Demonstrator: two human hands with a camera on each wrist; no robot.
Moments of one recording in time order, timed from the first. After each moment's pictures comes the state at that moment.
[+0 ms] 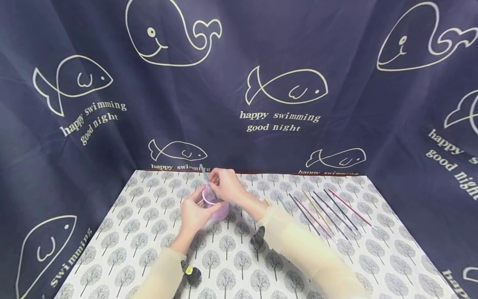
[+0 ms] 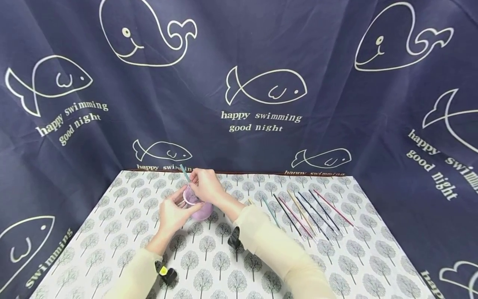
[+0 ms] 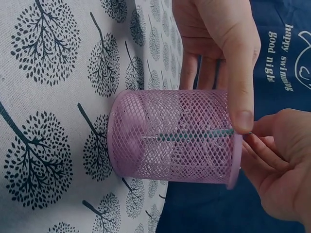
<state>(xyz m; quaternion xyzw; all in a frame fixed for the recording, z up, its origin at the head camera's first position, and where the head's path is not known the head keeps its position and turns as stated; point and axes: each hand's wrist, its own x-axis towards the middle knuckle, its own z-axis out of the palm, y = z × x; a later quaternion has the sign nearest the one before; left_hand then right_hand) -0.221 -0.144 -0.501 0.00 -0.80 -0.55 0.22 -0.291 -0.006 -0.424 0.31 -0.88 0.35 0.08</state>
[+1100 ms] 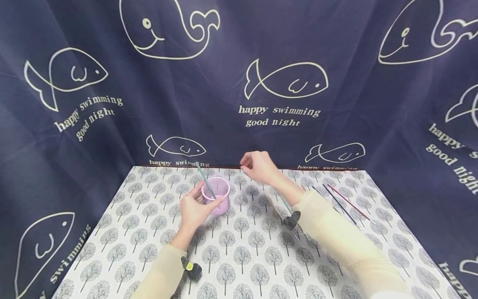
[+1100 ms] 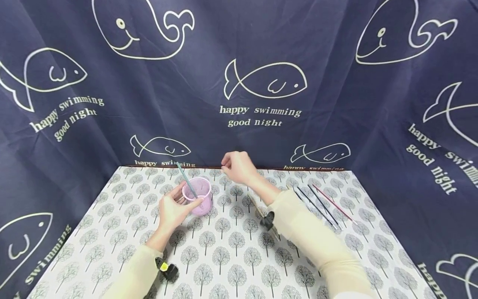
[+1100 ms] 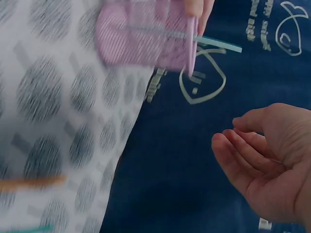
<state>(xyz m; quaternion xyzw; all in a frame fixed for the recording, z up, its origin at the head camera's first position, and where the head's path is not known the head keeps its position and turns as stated) -0.223 -0.141 -0.500 0.03 -0.80 -0.57 0.20 -0.317 0.088 -0.388 0.27 -0.92 0.28 0.06</state>
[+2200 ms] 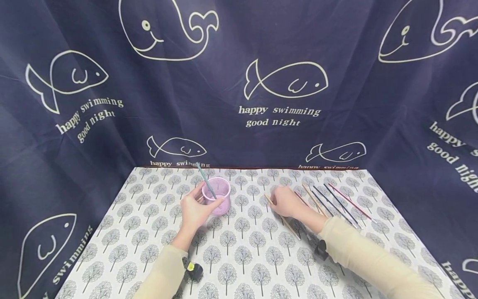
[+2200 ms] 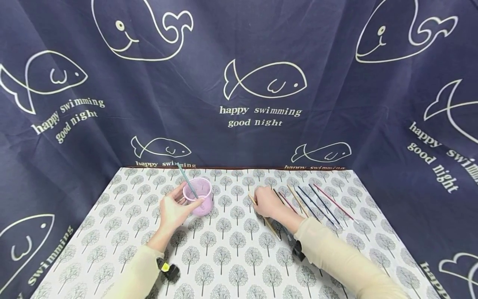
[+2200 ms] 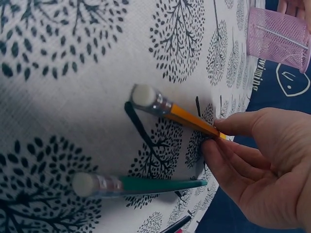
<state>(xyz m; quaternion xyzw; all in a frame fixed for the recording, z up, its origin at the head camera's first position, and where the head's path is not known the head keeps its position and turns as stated) -0.223 -0.142 -0.499 0.04 -0.79 -0.58 0.18 -0.275 0.167 -0.482 0.20 -0.97 0.16 -0.03</state>
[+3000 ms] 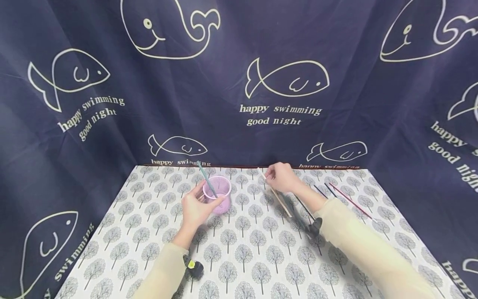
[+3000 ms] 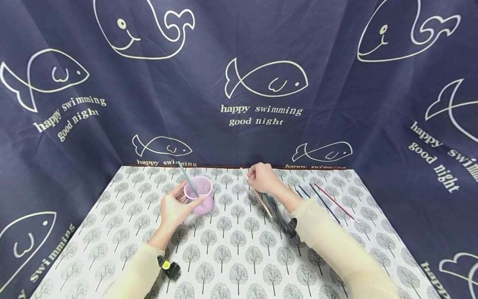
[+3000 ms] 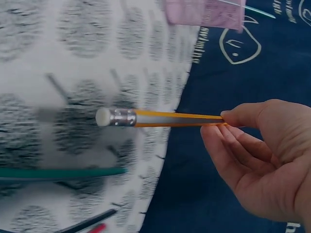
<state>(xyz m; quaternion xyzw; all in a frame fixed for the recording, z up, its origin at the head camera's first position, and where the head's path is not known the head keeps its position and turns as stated) -0.222 -0.142 -0.501 0.03 -0.79 -0.57 0.20 -0.316 0.157 -0.431 0.24 -0.94 0.24 0.05</state>
